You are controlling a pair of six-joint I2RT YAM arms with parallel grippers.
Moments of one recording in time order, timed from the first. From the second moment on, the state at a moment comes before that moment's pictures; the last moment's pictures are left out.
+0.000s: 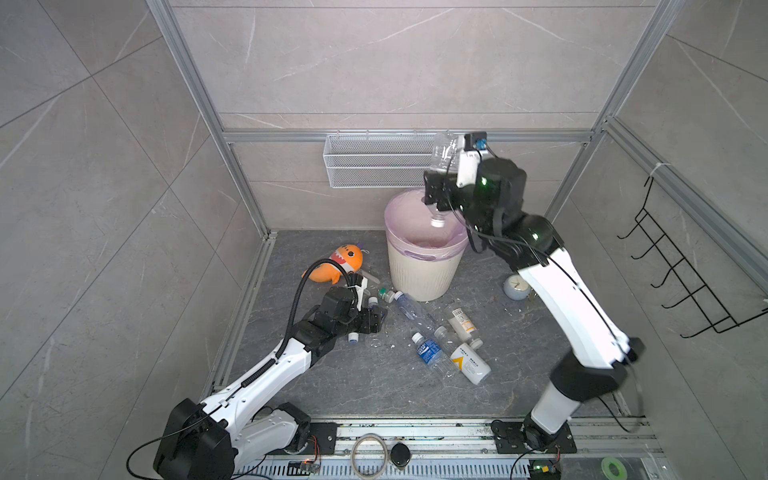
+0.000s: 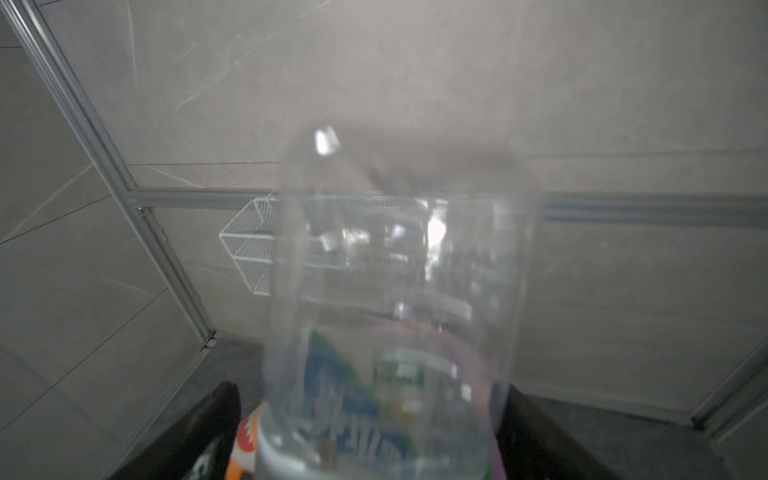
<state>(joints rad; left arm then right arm) -0.57 1.09 0.72 -0.27 0.14 -0.39 0.65 1.86 2.47 -0.69 0.40 0.11</state>
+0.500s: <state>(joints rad) -0.57 0.98 0.70 -0.35 0.09 -0.39 0.55 1.84 2.44 -0.86 0.27 0.13</state>
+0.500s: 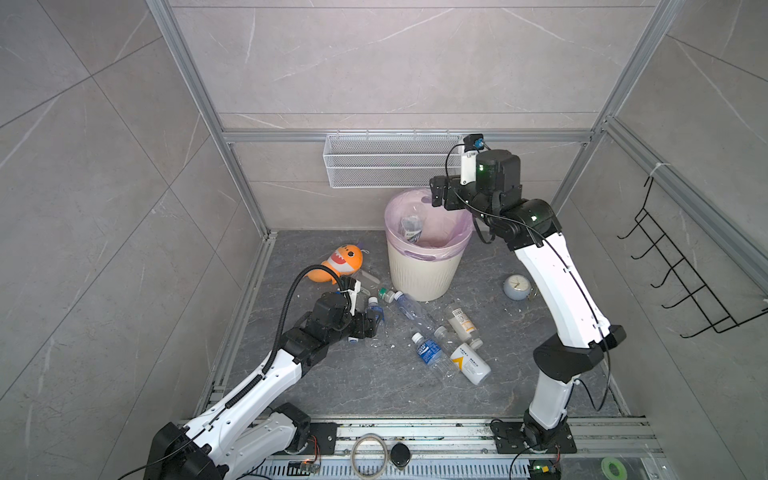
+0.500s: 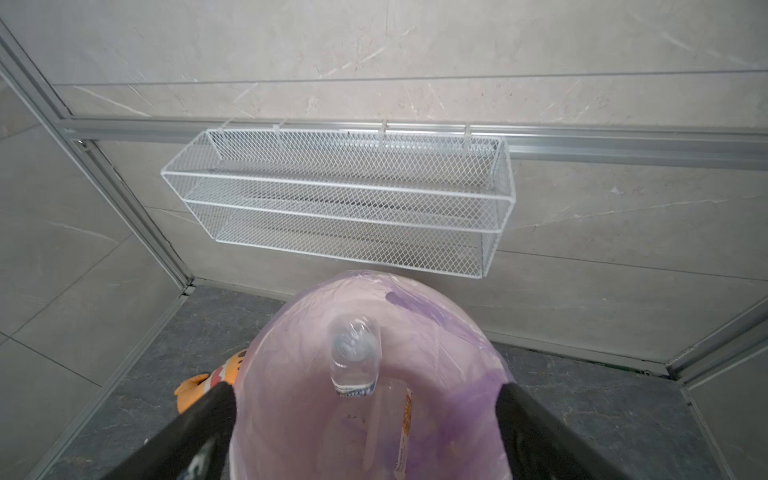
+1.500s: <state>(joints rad) -0.39 1.00 0.73 -0.54 -0.05 -0.44 0.55 1.27 1.51 -0.71 0.12 0.23</state>
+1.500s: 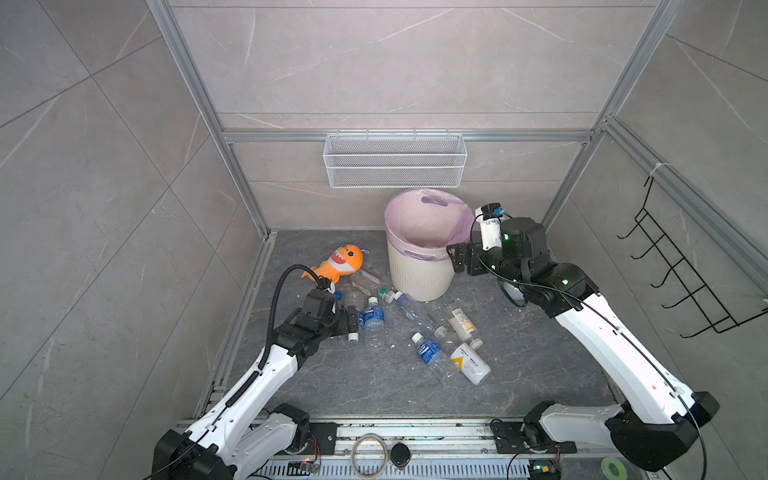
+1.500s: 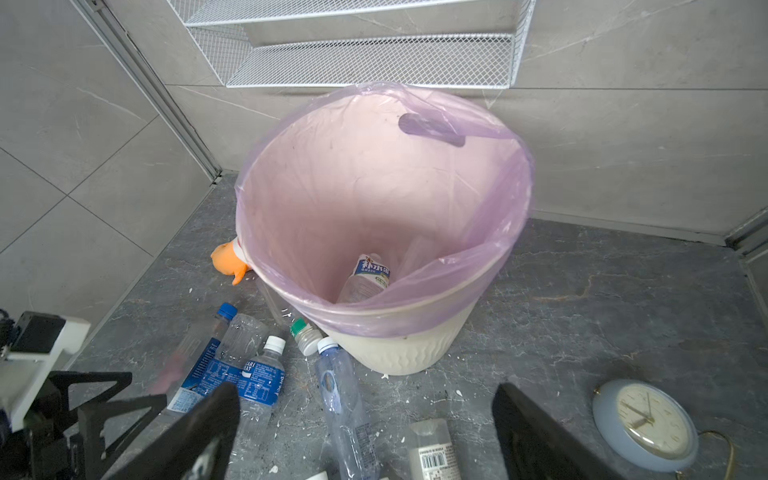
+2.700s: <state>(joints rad) -0.24 1.27 0.72 -0.40 -0.05 -0.49 0.55 1.14 1.22 -0.66 0.06 0.30</state>
